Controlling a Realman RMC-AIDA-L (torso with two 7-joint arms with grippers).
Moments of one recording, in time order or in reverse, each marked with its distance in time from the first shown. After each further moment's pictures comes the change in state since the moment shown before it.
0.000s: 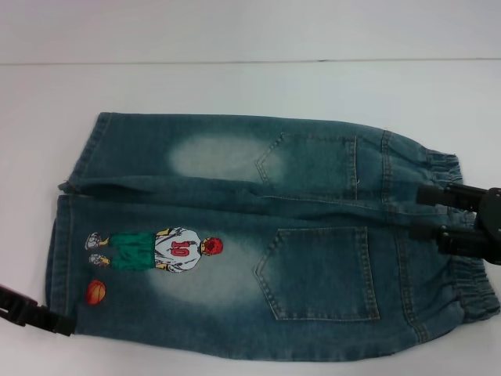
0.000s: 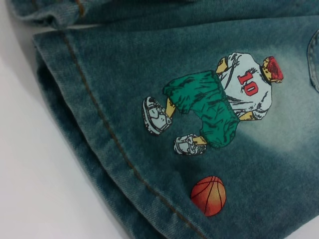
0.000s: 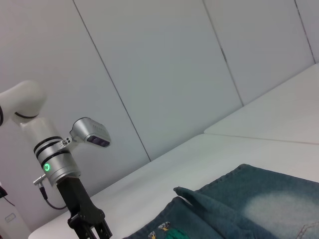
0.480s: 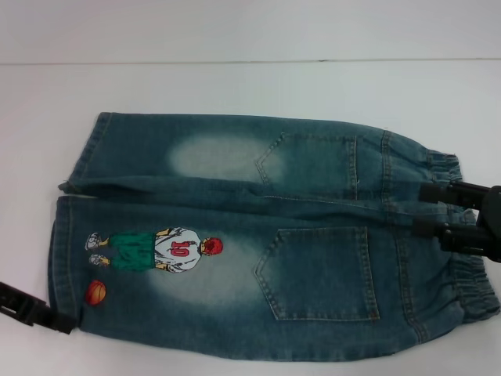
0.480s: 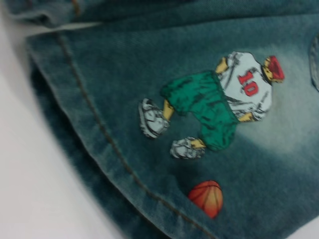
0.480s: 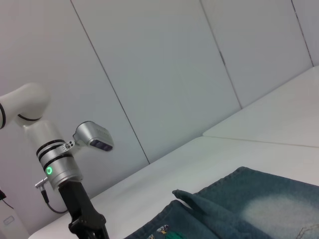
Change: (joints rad) left arm -0.026 0.008 0.012 -0.053 0.005 -0.016 -0.017; right arm 0.001 -0.002 0.011 0.000 0.000 -0.005 0.000
